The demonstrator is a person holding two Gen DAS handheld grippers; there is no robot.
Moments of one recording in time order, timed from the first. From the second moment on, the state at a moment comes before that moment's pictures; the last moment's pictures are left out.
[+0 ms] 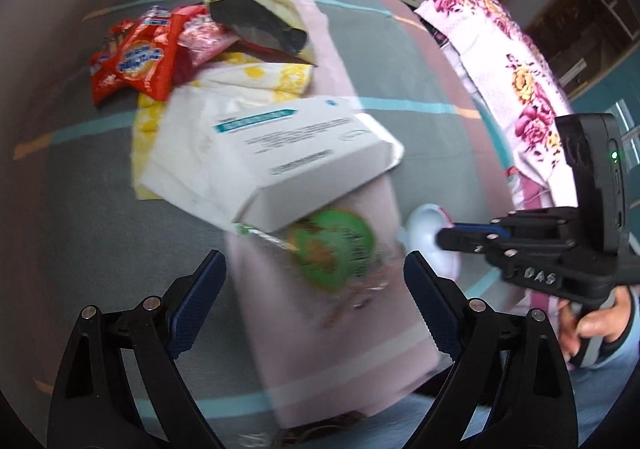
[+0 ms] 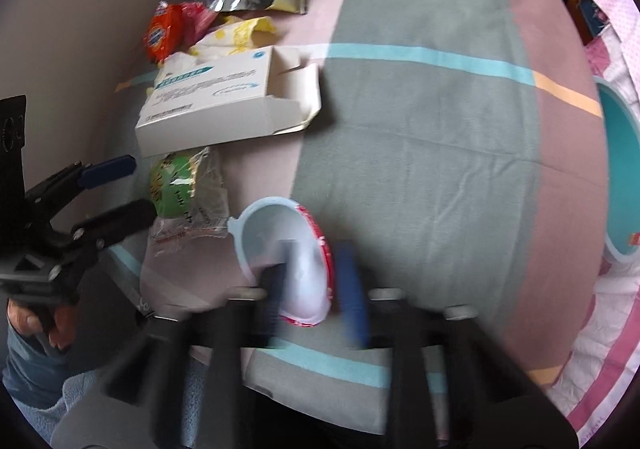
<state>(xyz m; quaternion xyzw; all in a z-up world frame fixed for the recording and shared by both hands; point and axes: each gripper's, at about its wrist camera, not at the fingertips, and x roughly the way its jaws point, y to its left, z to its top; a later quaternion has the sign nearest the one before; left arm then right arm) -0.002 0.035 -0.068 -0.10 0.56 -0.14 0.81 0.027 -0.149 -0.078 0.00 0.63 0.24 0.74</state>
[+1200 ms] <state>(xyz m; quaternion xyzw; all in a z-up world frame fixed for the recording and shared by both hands) -0.022 0.032 -0.051 -0.11 0.54 -0.14 0.82 0.030 -0.169 -0.080 0.02 0.60 0.24 0.76</state>
